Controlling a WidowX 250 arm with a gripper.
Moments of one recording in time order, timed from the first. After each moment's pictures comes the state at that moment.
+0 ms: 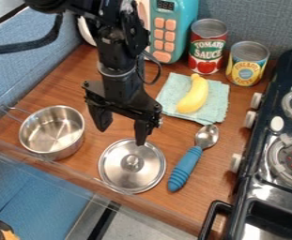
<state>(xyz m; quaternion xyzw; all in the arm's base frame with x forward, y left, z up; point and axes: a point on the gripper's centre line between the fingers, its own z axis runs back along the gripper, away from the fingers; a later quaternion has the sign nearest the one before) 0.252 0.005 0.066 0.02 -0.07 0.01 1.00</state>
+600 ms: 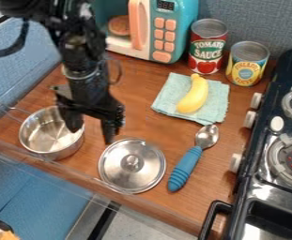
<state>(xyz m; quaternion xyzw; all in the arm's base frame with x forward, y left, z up) 0.245 0.064 0.043 0.02 -0.05 0.04 1.00</state>
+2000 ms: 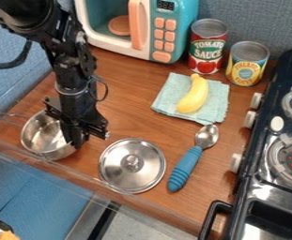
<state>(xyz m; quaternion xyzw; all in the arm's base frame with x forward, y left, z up) 0.244 0.086 0.010 0.04 0.00 0.02 1.00</state>
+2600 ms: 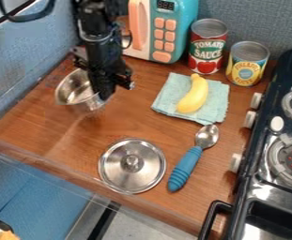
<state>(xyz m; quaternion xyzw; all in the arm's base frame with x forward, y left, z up) 0.319 0.083 0.051 0.05 -0.06 -0.04 1.00</state>
